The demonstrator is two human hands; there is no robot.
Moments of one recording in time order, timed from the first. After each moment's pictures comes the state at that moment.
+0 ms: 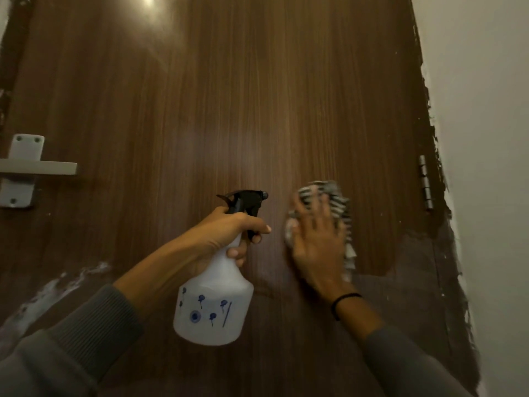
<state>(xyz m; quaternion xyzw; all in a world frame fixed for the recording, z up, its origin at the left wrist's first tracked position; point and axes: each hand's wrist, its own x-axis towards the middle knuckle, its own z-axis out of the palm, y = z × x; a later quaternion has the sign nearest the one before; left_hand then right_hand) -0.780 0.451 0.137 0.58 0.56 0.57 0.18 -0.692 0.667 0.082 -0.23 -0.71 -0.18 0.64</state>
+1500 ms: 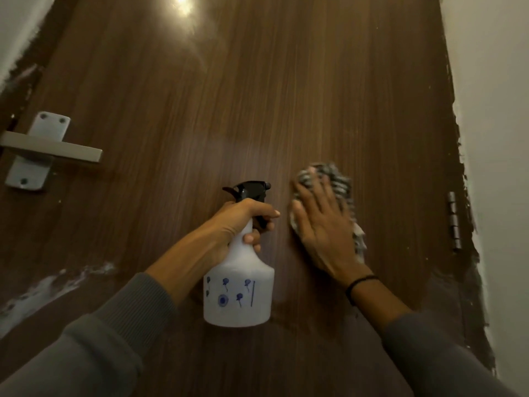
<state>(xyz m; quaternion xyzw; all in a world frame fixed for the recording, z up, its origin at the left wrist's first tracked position) -0.825 0.478 0.159 0.52 0.45 0.68 0.24 -0.708 0.651 0.157 -0.14 -0.75 -0.24 0.60</state>
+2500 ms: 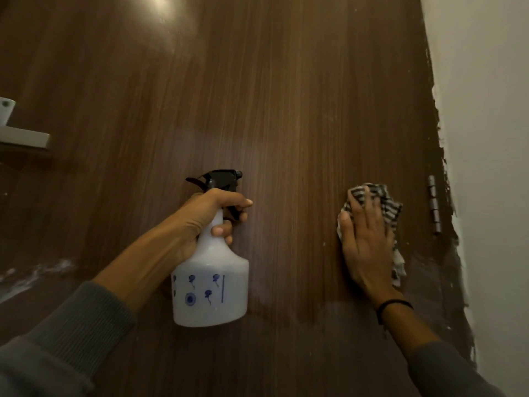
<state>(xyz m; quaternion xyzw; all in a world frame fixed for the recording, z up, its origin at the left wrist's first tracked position) -0.830 0.486 0.155 0.54 0.44 0.68 0.23 -0.636 0.725 0.115 -0.25 -0.69 -0.12 0.67</state>
